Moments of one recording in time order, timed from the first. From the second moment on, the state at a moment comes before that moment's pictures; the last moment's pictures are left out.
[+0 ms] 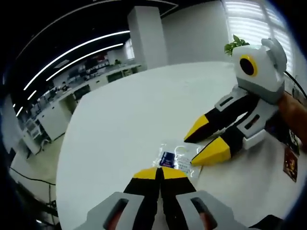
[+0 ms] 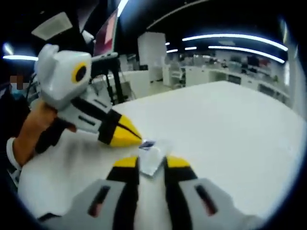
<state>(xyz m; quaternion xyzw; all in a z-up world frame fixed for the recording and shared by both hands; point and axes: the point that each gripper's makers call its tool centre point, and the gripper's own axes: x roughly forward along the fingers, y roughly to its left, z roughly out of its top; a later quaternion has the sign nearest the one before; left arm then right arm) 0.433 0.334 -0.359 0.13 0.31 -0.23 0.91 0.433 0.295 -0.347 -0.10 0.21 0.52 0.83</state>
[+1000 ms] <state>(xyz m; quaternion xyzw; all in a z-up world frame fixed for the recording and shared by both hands) 0.438 0.336 -0.359 0.14 0.30 -0.24 0.91 0.447 0.309 -0.331 -0.03 0.20 0.53 0.82</state>
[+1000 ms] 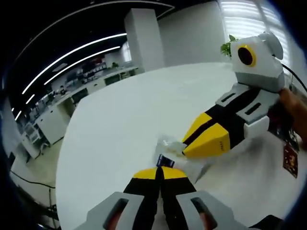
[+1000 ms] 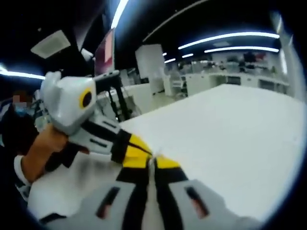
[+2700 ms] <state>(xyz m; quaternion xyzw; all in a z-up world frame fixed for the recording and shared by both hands) 0.415 0.307 -0.285 0.18 0.12 -0.42 0.88 0.385 0.273 -0.282 -0.27 0.11 0.52 0.80</state>
